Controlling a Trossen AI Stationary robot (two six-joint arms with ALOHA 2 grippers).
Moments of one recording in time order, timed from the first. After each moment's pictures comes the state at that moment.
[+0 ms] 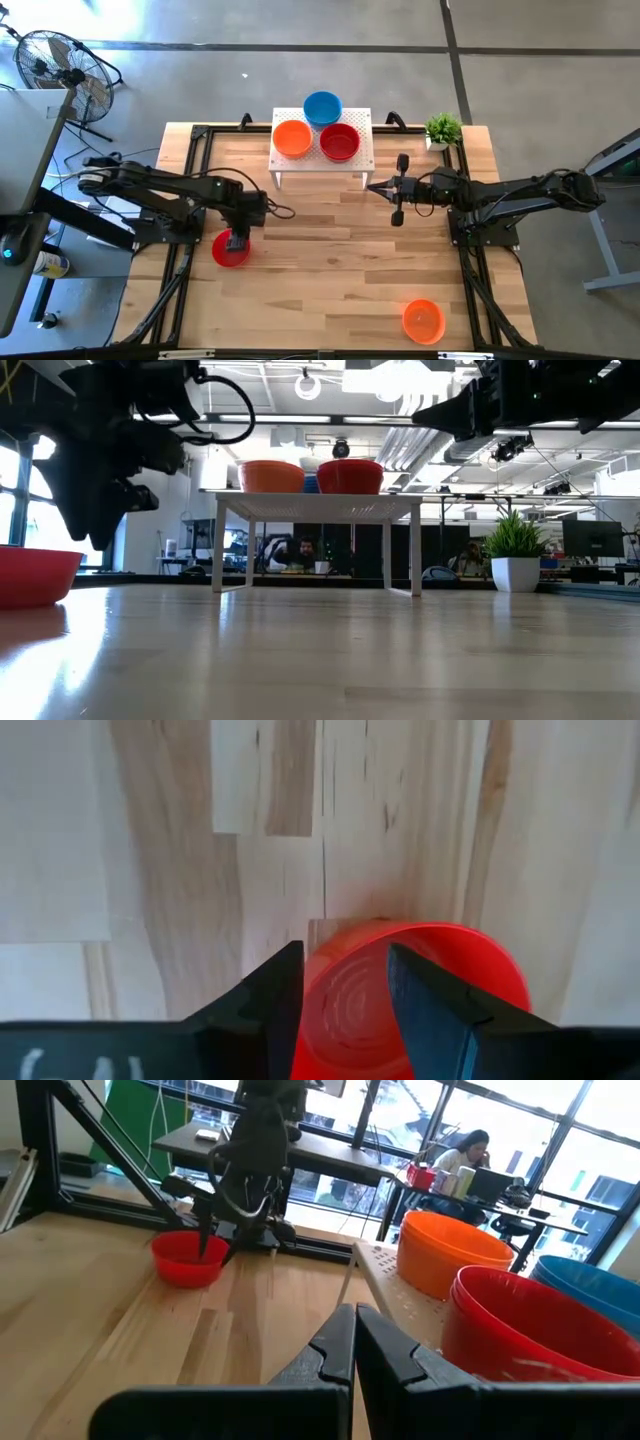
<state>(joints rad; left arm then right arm) -0.01 1.24 0.74 -0.85 0.22 -0.08 -0.10 0.94 0.38 0.51 0.04 -0.24</state>
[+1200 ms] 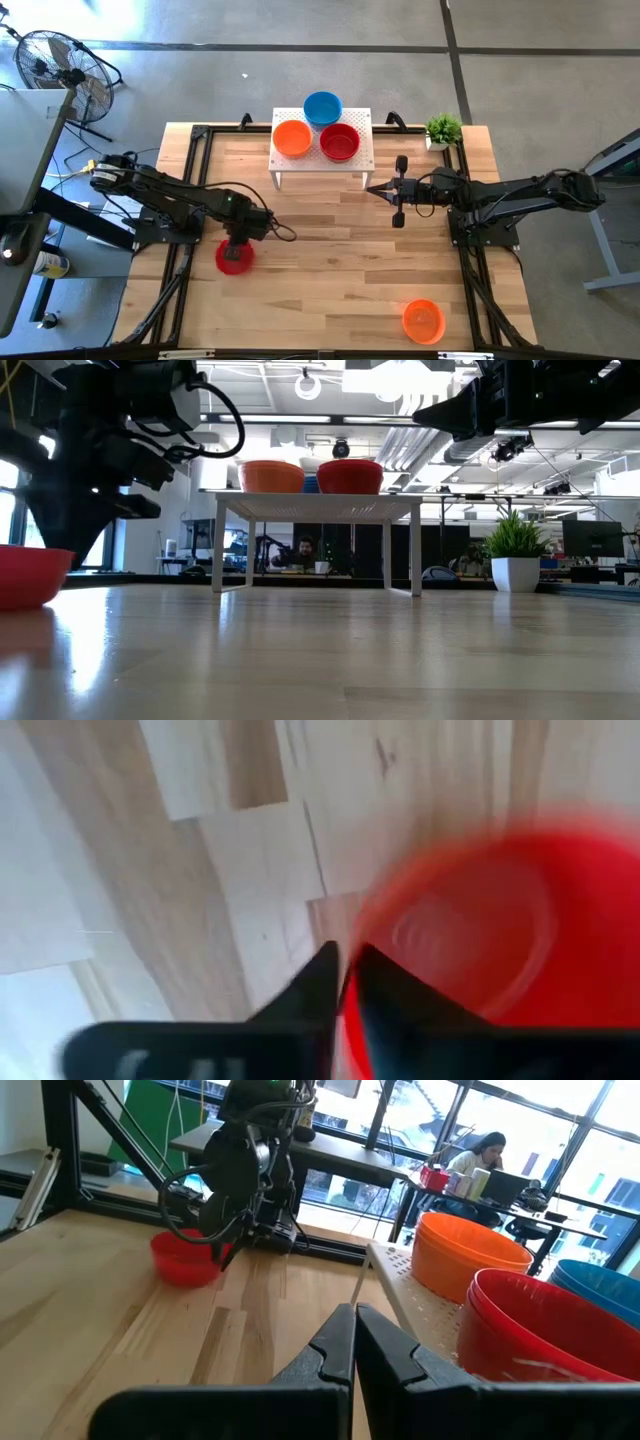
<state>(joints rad) -0.14 1.36 0.76 -0.87 0.11 0.02 -0.10 0.94 0.38 0.51 0.01 -0.24</state>
